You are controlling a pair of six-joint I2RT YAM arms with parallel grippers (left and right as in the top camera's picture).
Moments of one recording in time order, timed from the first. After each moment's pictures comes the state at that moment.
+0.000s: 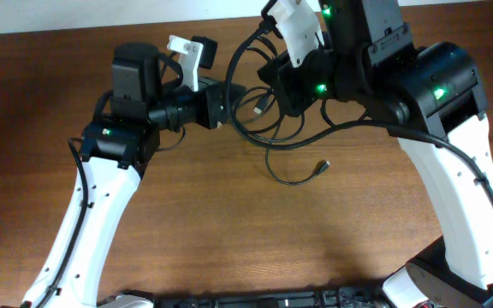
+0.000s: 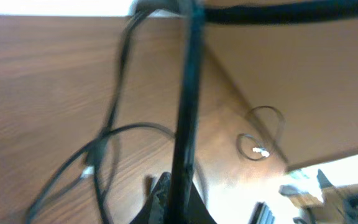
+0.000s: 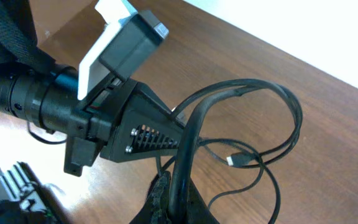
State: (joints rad) left arm -0.26 1.43 1.35 -0.48 0.75 -0.27; right arm 0.52 1.71 2.35 -1.35 -0.28 -0.03
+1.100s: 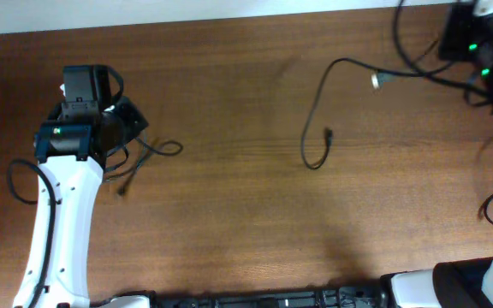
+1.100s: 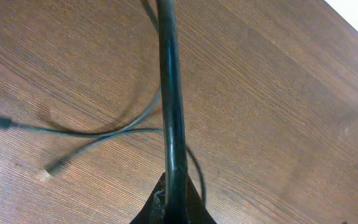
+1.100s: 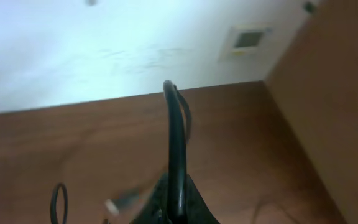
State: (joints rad) left arm -0.01 1.44 1.36 -0.94 -0.03 -0.58; right arm 0.03 1.58 2.35 -1.33 0.33 0.07
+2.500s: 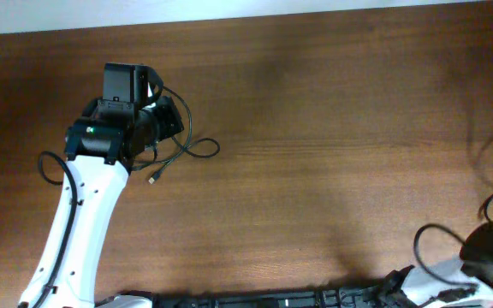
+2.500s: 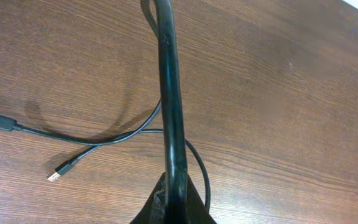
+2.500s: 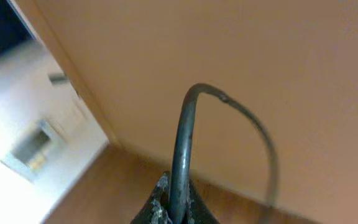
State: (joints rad) left arm -0.18 1.44 1.36 -0.89 0.06 -0.49; right arm -0.73 1.73 2.35 -1.01 0.31 0.26
